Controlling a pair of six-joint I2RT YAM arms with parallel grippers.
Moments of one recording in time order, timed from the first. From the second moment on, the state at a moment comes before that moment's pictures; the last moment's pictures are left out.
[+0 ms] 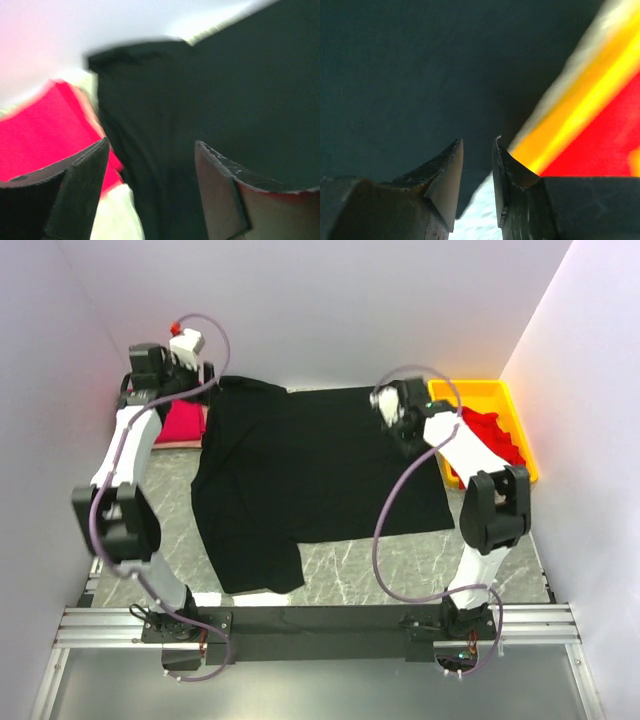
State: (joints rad) left arm 0.07 1.77 1.64 -0.32 0.44 0.21; right arm 0.24 1.82 1.56 -0.76 0.10 -0.50
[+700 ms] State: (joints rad) left arm 0.04 1.64 0.96 -0.65 0.30 0.56; right arm 0.23 1.95 1.32 -0.86 0.02 -0.45
